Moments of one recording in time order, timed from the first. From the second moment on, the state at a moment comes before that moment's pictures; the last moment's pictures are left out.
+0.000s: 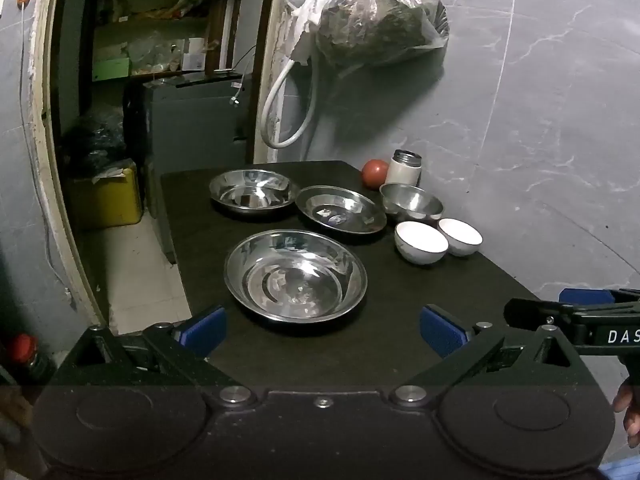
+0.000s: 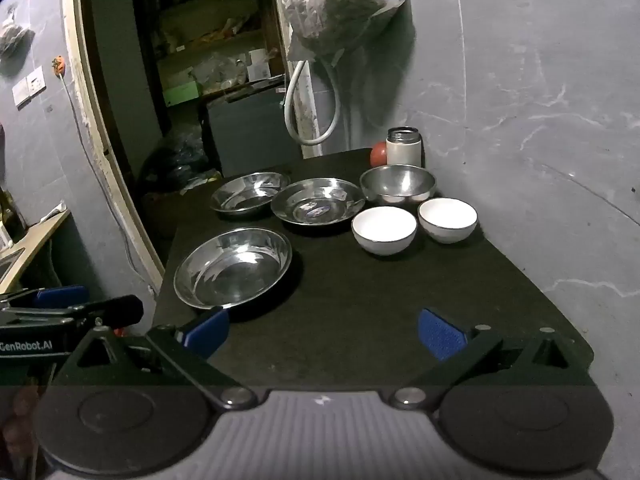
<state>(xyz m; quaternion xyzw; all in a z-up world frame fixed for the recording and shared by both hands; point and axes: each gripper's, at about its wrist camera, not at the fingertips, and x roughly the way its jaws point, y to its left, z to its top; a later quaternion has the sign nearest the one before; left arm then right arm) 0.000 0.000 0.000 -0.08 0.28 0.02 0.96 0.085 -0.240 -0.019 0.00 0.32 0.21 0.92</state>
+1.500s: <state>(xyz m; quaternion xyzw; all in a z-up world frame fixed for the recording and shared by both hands) 0.009 -0.001 -0.007 -0.08 0.28 0.02 0.96 0.082 -0.235 -0.016 0.00 0.32 0.21 0.92</state>
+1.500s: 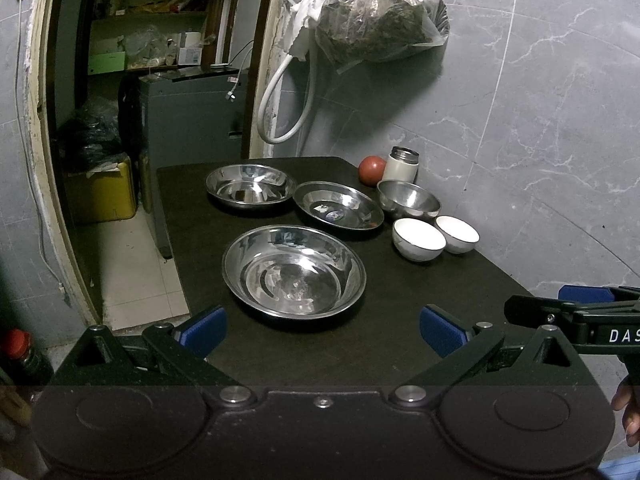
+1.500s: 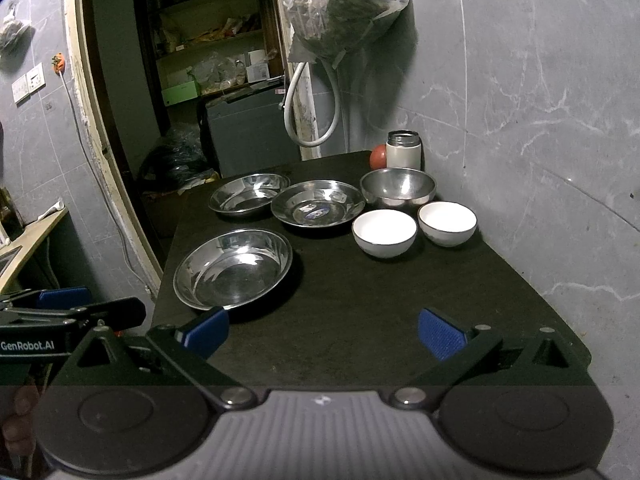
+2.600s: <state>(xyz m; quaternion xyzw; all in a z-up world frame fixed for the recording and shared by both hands) 0.012 0.000 -0.013 -0.09 0.28 0.02 0.95 0.084 -0.232 -0.016 -0.01 0.32 0.21 0.92</state>
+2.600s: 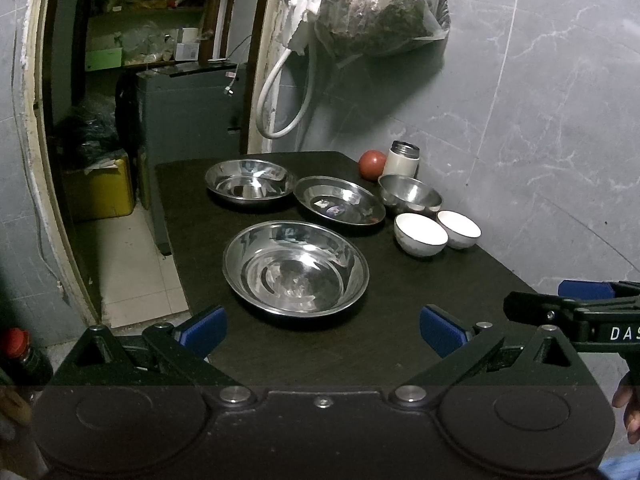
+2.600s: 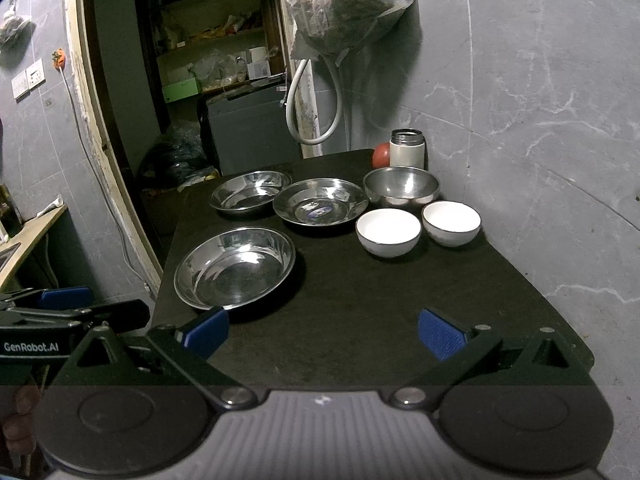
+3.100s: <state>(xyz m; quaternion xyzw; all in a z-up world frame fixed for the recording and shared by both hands) 0.015 0.002 -0.014 -0.08 0.29 0.01 0.95 0.088 -0.227 -0.019 -0.01 0.32 0.21 0.92</state>
